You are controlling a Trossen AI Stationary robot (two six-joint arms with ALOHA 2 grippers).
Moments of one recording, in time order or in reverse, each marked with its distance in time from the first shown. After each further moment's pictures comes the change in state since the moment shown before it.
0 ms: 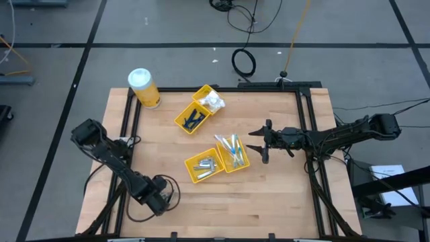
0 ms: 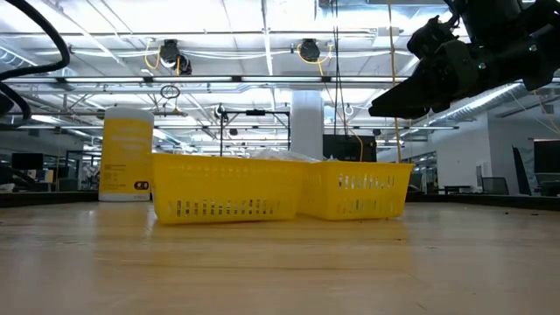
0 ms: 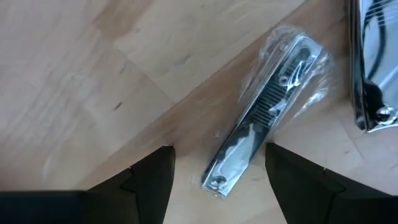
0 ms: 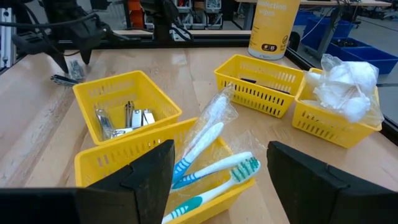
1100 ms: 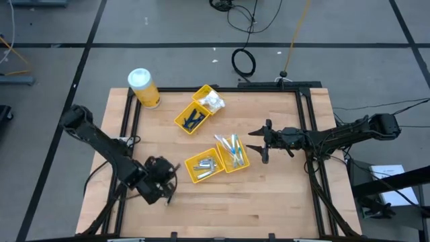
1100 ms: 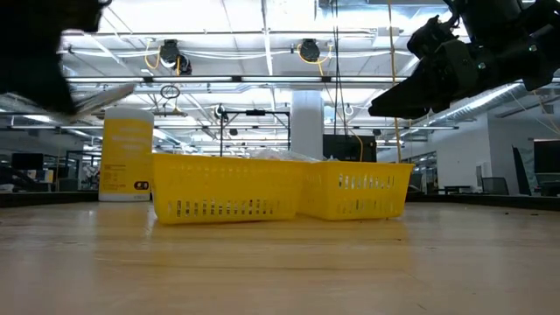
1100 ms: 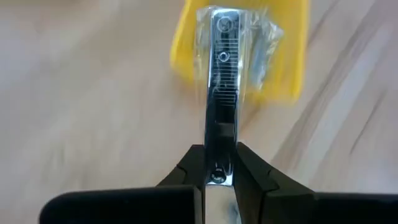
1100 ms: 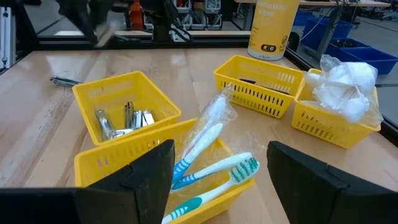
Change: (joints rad) left arm 0.066 -0.312 -0.021 -0.025 -0.707 0.282; right arm 0.000 0.000 0.000 0.001 0.002 0.000
